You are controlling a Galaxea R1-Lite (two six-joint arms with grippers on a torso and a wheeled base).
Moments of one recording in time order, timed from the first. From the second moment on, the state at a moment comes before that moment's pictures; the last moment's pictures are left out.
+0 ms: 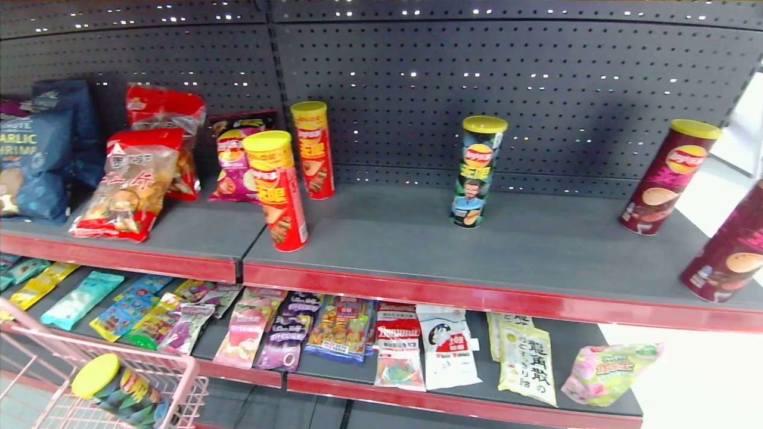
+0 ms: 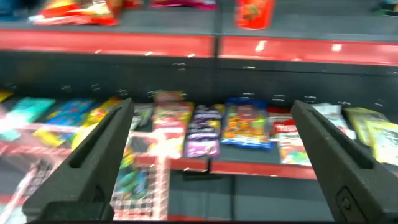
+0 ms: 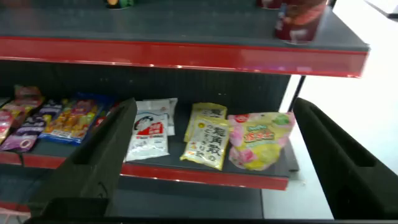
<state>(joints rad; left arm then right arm) 0.00 0.00 0.00 0.00 -0.01 0.00 0.00 0.00 0.00 0.01 -0.02 0.00</state>
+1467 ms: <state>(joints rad) 0.00 0.00 0.00 0.00 -0.01 0.00 0.00 0.00 0.00 0.00 -0.02 0.01</state>
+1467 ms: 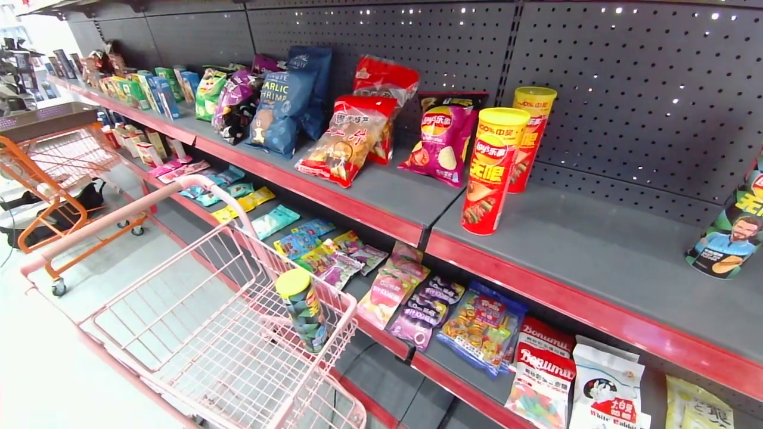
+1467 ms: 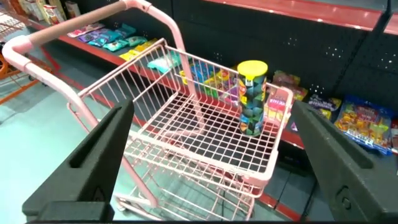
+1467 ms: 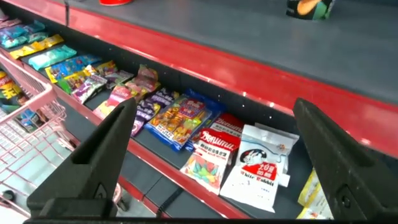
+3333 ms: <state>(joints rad) 0.02 1.26 -0.53 -0.54 -0.10 -0.07 0.00 0.00 0.00 0.01 -0.01 0.00</state>
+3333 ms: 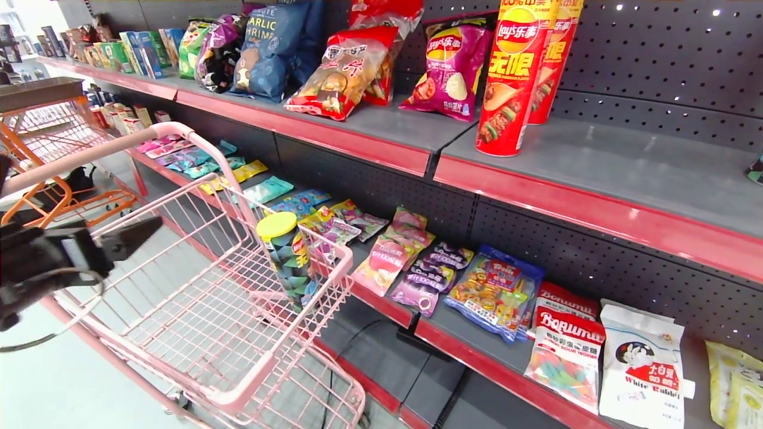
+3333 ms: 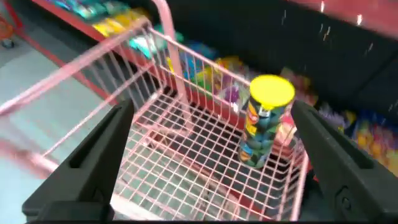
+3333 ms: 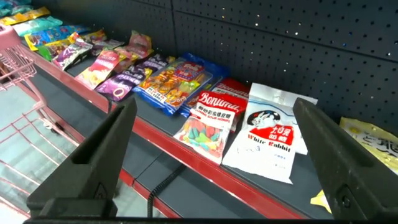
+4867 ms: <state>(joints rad) -0.16 2.10 -0.81 -0.90 -0.41 0.21 0.00 0.00 0.00 0.01 -0.01 0.00</state>
